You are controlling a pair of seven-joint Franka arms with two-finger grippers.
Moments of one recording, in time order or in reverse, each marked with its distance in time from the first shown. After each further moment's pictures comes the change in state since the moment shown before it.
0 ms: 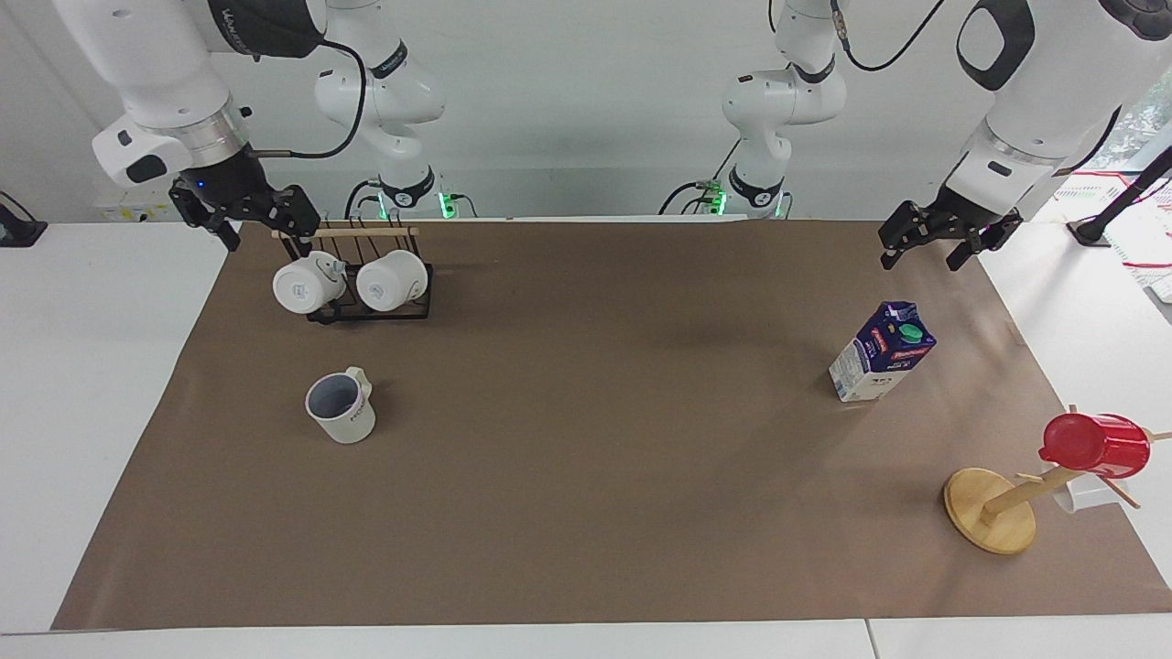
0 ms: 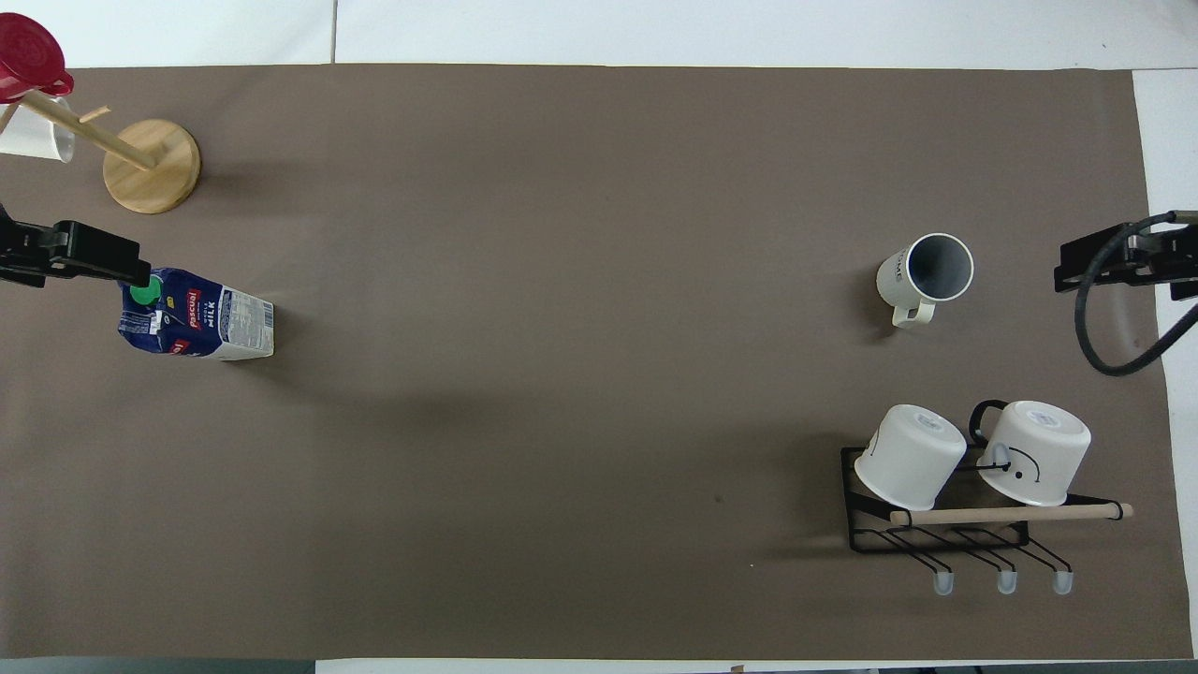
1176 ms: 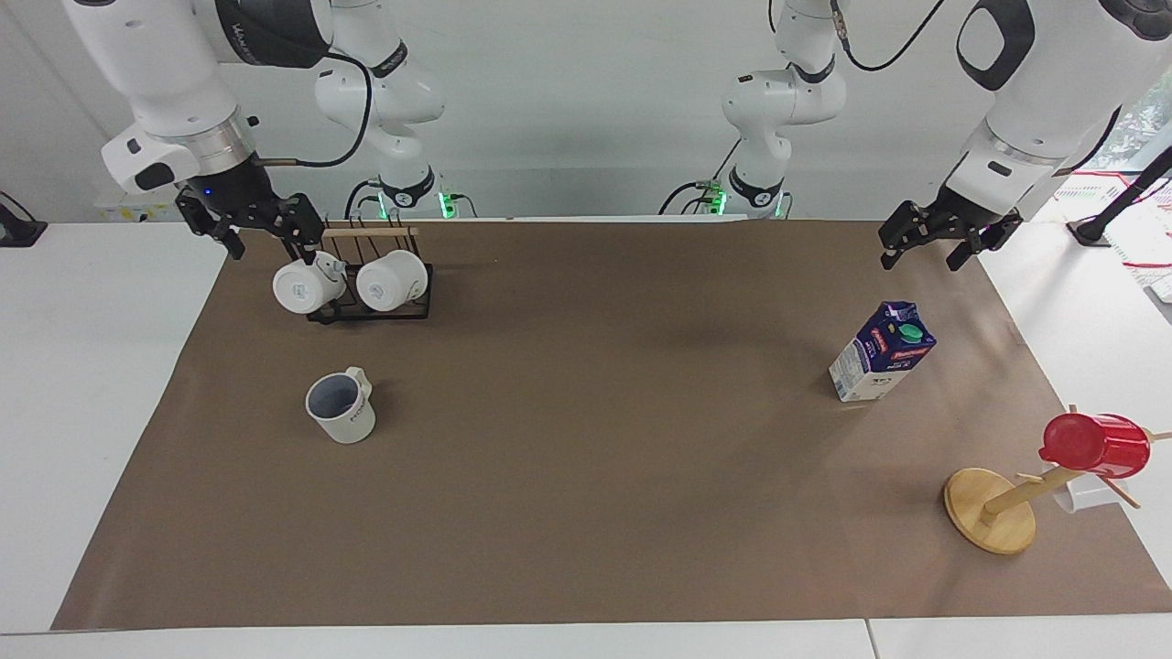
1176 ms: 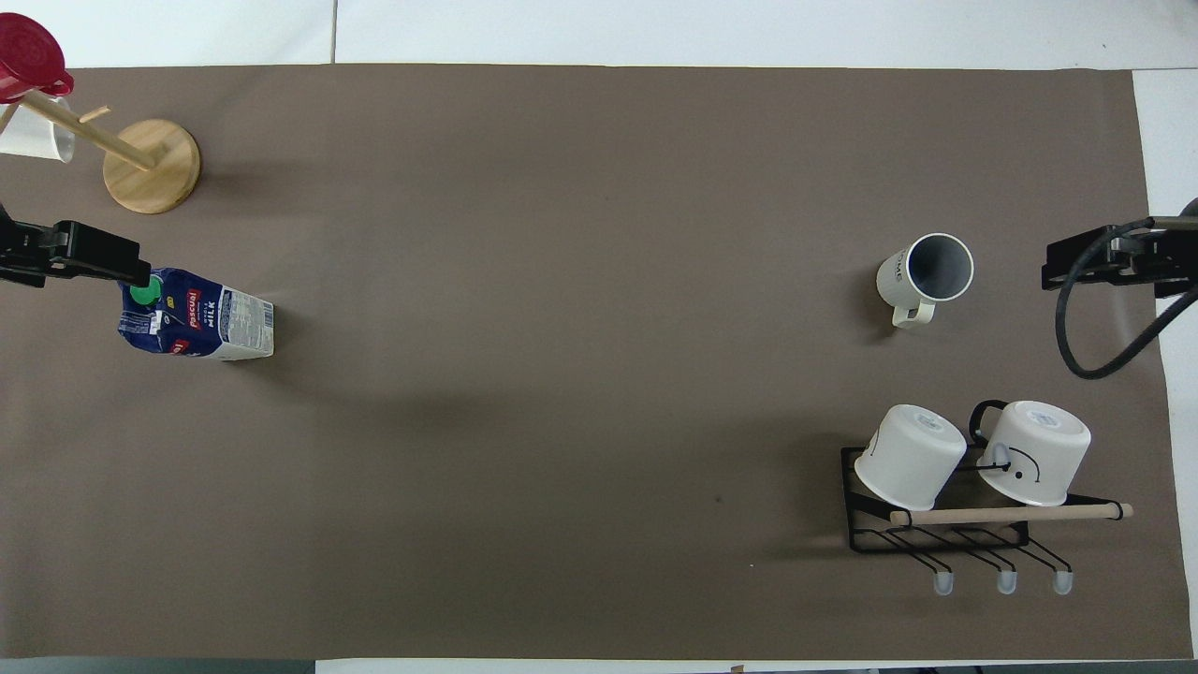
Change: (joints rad) left arm 0.000 0.000 0.000 0.000 0.000 0.000 0.000; right arm 0.003 -0.018 0.000 -0.059 0.000 0.072 0.006
